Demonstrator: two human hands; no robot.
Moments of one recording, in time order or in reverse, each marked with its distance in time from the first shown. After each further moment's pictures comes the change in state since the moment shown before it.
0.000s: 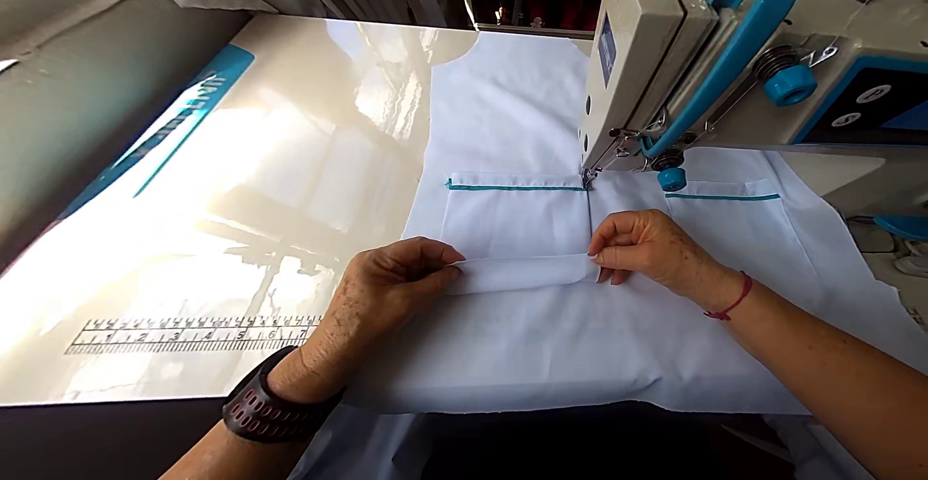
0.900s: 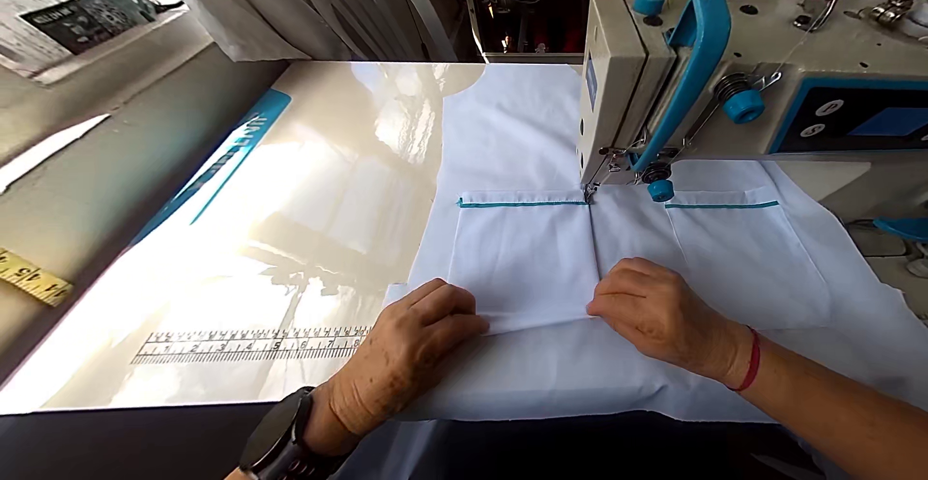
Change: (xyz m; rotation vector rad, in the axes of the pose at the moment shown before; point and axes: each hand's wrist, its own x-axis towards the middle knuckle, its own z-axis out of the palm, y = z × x) left_hand -0.012 -0.020 -0.005 0.567 -0.142 0.787; right_hand -0.020 0.047 0.018 -0.791 0.203 -0.988
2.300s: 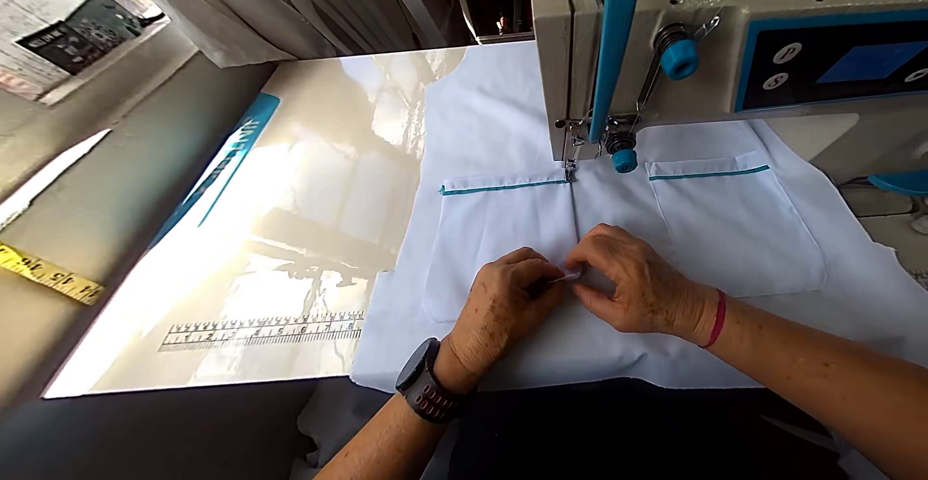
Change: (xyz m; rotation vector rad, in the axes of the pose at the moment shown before) left_hand 0.070 0.062 0.071 -0.287 0.047 -0.350; right_hand 0.000 0.000 0.008 0.078 0.056 0.141
